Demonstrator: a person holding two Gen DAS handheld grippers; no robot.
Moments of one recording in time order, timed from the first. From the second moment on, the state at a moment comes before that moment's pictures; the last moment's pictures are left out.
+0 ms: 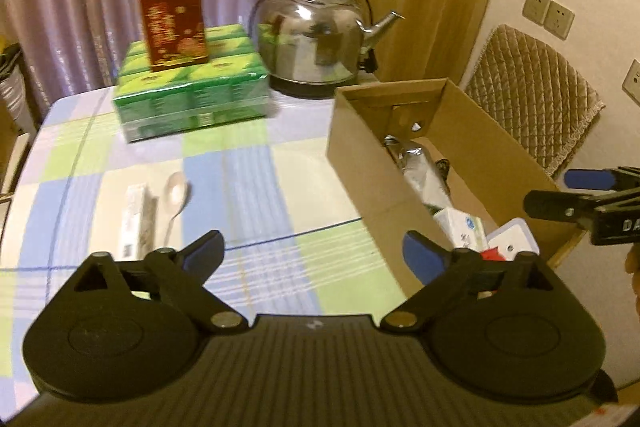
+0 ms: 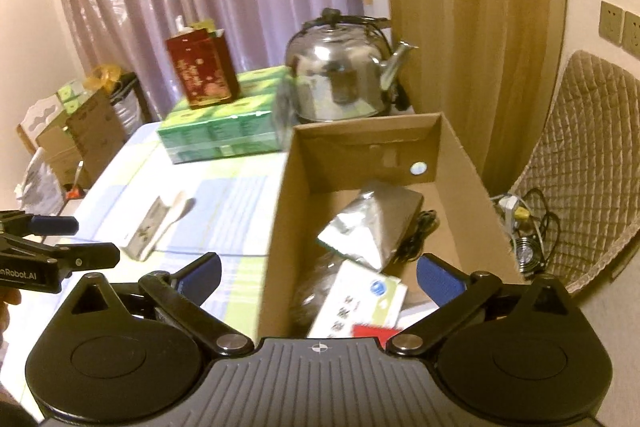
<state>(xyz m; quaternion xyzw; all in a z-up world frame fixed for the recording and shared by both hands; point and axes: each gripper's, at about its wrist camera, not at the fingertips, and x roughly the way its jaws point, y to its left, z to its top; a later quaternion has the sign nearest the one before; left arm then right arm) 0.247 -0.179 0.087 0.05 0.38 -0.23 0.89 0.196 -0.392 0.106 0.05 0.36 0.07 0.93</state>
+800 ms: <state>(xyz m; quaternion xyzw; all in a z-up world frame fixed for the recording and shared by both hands) 0.155 -0.016 0.051 0.01 0.40 -0.14 0.90 0.122 -0.271 0.076 0.06 0.39 0.15 0.91</state>
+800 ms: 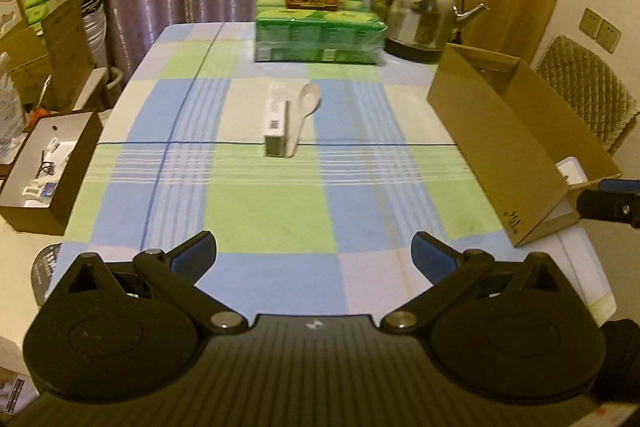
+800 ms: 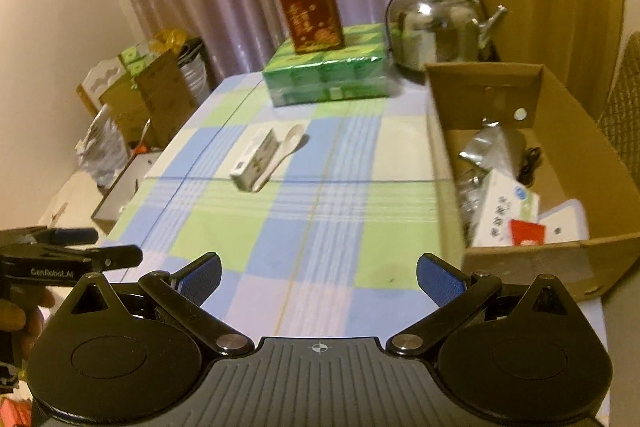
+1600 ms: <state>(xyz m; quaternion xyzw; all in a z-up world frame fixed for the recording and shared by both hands) 0.193 0.003 0.025 0.01 0.42 -0.12 0.90 0.171 -0.234 0.041 0.04 0.42 0.17 0.89</state>
